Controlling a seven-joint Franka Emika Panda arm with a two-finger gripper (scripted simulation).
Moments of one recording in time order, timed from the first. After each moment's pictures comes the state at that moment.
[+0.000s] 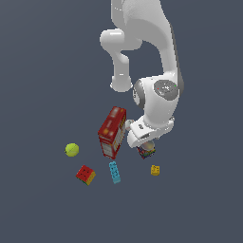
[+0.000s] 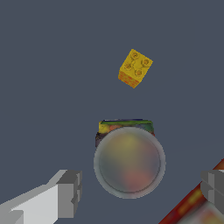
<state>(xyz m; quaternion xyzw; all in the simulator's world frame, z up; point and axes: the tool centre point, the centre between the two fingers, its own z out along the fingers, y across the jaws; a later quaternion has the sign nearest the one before) 0.025 0.120 0.116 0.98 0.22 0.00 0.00</state>
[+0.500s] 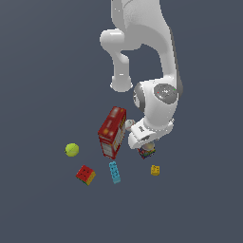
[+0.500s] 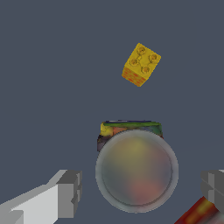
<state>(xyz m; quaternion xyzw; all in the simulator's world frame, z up) 0.024 0.124 0.102 0.98 0.22 0.00 0.00</state>
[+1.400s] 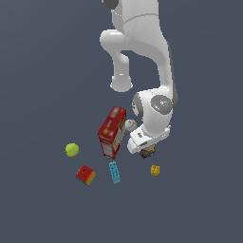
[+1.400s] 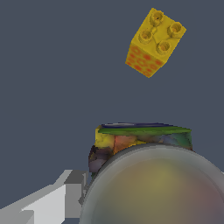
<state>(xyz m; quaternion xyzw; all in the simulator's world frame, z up) 0.024 0.123 0.059 0.97 0.22 0.00 0.00</state>
